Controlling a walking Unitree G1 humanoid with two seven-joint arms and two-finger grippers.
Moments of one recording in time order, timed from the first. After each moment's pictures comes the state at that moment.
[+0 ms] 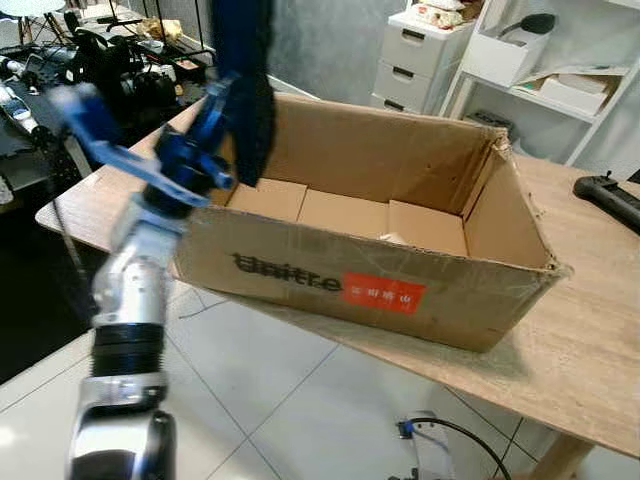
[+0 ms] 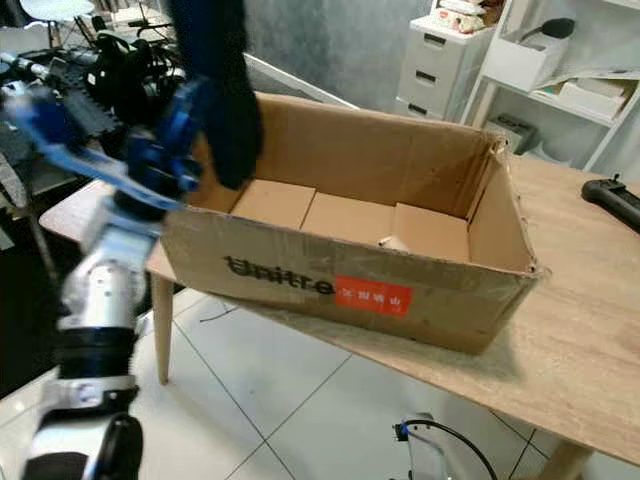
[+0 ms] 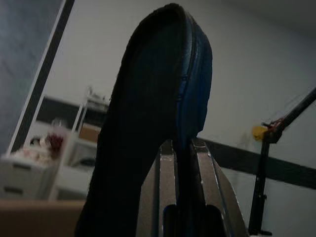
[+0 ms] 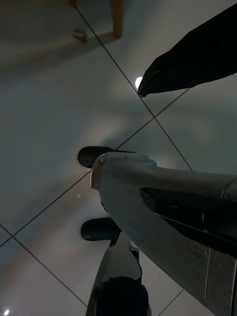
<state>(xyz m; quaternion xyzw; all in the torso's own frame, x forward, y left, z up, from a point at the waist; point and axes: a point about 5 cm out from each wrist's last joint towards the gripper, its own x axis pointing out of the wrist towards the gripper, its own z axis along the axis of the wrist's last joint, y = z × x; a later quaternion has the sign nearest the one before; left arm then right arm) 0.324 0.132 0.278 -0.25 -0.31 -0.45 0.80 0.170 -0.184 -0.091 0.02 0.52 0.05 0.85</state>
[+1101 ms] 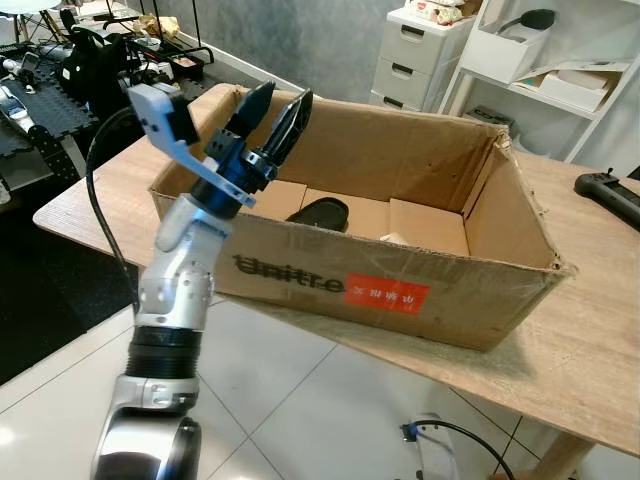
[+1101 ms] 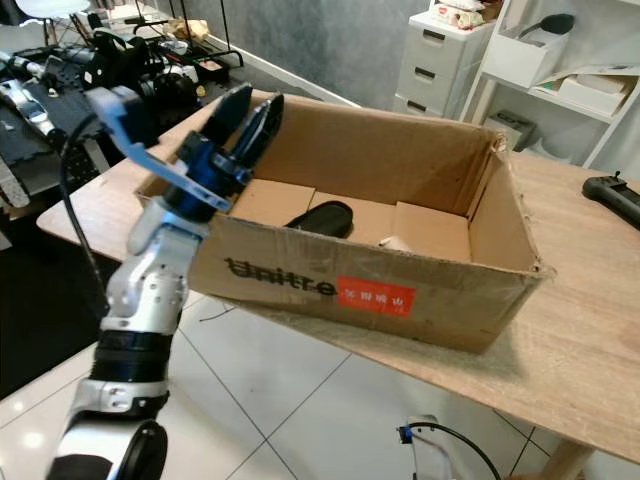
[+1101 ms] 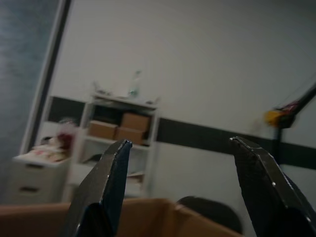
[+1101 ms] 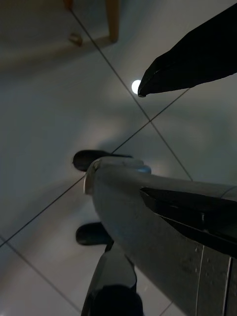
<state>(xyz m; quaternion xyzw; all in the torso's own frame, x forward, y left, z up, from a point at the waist) 0.312 0.115 0.289 -0.21 -0.32 -0.46 0.80 0.167 -0.190 -0.091 0.00 0.52 0.05 0.85</state>
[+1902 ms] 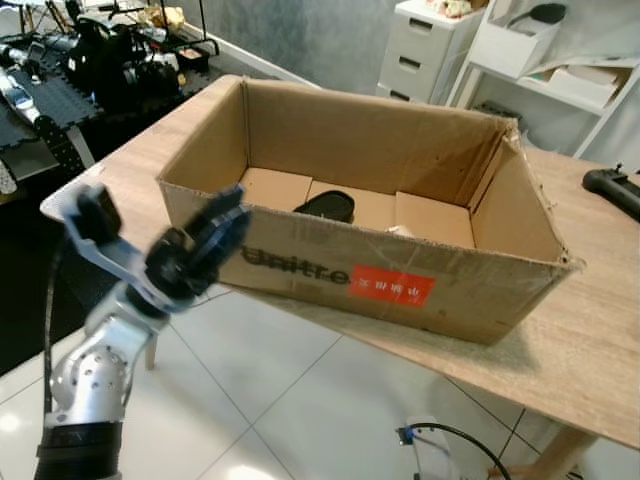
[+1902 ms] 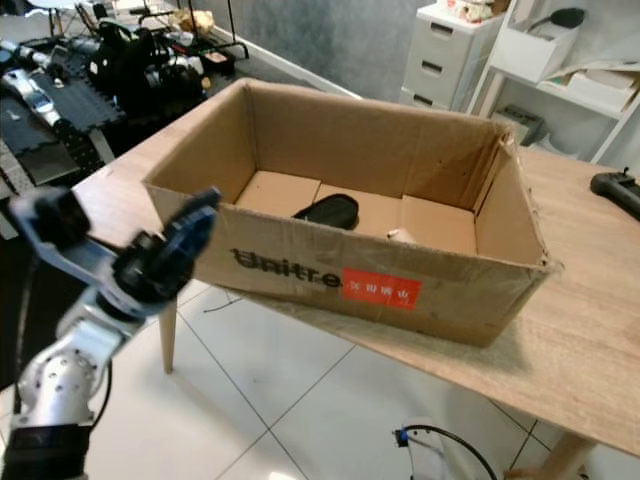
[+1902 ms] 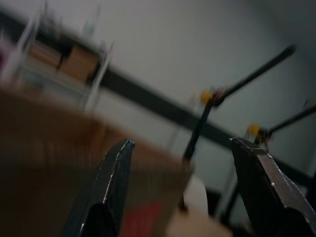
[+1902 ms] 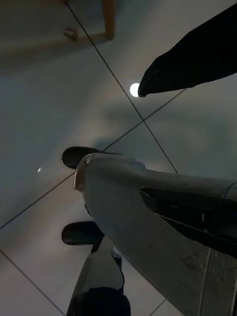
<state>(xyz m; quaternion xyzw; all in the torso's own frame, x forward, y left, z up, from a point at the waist) 0.260 0.157 0.185 -0.31 -0.14 -0.56 0.76 0.168 -0.185 -0.092 -0.01 0.52 0.06 0.85</state>
